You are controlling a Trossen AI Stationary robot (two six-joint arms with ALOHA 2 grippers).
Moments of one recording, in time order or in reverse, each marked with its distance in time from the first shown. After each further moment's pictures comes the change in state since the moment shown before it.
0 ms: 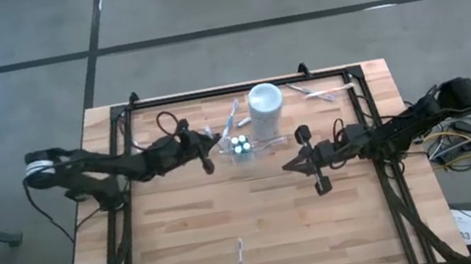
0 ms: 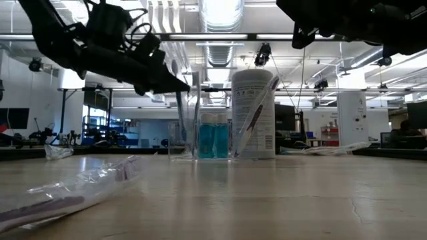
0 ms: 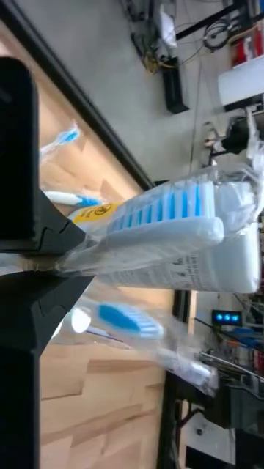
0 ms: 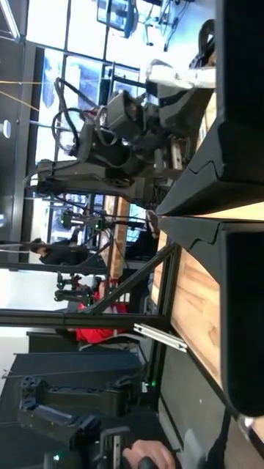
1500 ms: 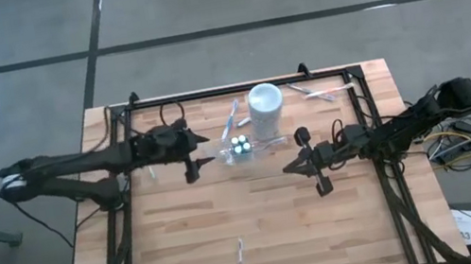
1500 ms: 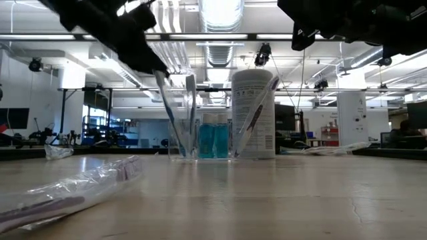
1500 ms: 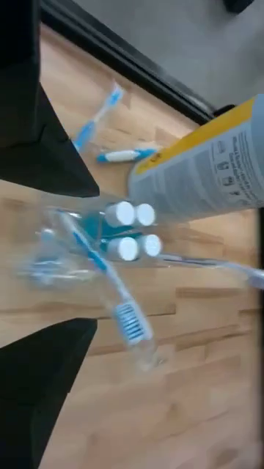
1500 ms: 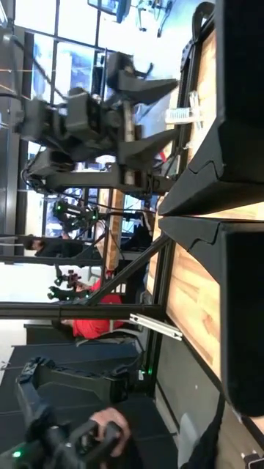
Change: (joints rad) left arm 0.000 -0.310 0.281 -0.972 0.226 0.100; right arm 0.000 0.001 -0.001 -0.017 -0.027 0.026
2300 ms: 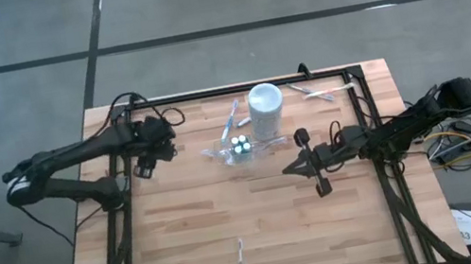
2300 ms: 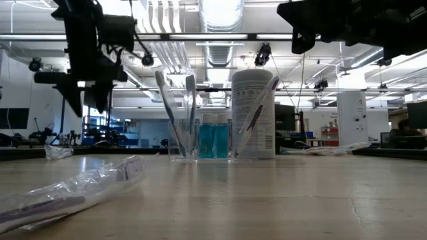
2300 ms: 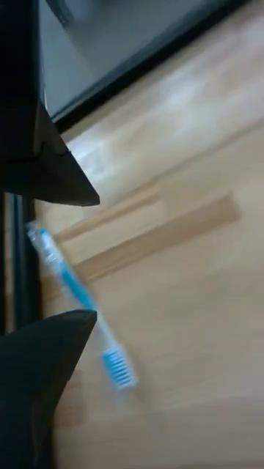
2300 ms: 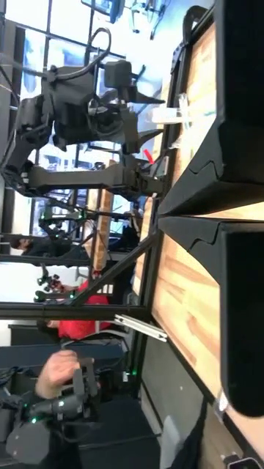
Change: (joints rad) left arm 0.223 0.076 0.133 -0.911 -0.300 0.722; right arm 0.000 0.000 0.000 -0.050 -0.002 -0.024
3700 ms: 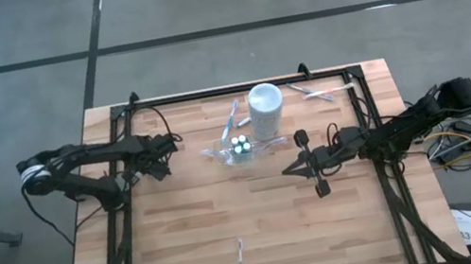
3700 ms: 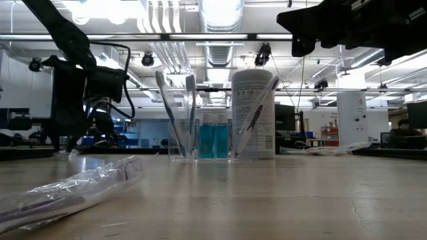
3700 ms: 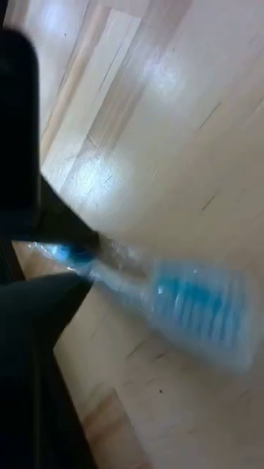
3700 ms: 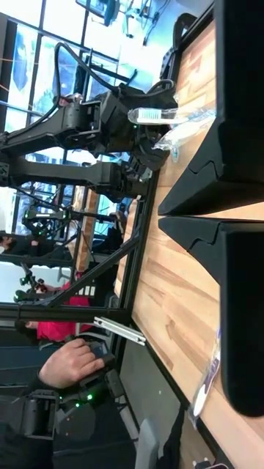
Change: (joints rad) left arm 0.075 0.223 -0.331 0.301 -0.076 0.451; right arm -0.001 0.000 0.001 -0.058 0.003 -0.044
